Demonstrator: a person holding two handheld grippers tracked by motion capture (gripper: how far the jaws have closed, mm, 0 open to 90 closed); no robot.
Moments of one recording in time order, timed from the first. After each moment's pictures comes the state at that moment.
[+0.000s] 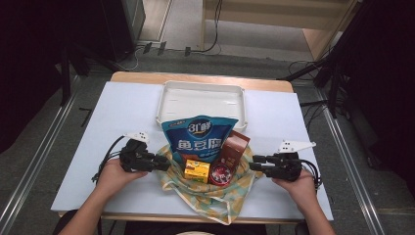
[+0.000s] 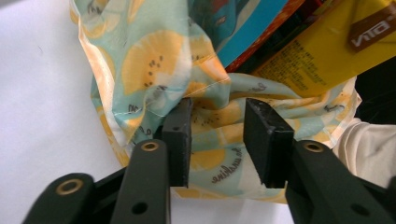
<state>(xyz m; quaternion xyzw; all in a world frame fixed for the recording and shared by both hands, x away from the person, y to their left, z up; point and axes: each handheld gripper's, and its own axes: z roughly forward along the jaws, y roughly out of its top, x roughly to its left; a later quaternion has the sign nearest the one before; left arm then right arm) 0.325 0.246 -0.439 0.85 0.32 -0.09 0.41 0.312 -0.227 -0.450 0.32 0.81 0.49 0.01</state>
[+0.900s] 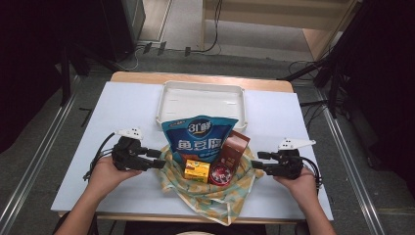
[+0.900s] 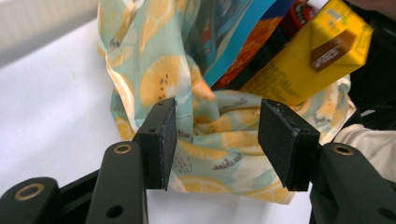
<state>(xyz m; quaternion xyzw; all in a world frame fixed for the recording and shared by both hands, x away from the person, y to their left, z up) 0.316 0.253 -0.406 0.85 0.32 -0.05 0.41 0.319 -0.232 -0.452 0.36 0.81 0.46 0.03</state>
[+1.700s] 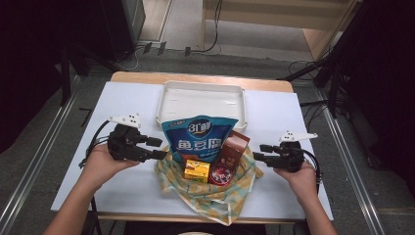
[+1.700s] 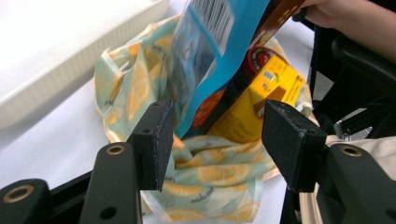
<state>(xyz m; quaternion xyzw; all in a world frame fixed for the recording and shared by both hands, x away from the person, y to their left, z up) 0.321 0.243 -0.352 0.86 0.28 -0.04 0.43 0.335 -0.232 -0.444 0.39 0.80 0.46 0.05</state>
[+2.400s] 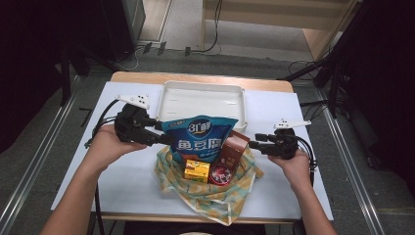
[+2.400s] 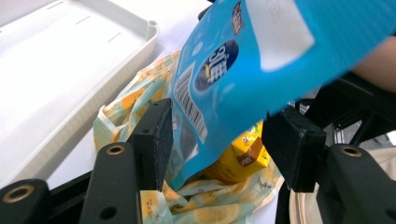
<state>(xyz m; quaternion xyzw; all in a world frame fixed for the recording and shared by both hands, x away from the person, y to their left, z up) 0.346 0.219 -0.311 0.87 0.24 -0.05 0.43 0.365 -0.217 -0.431 0.39 0.79 0.46 0.05</state>
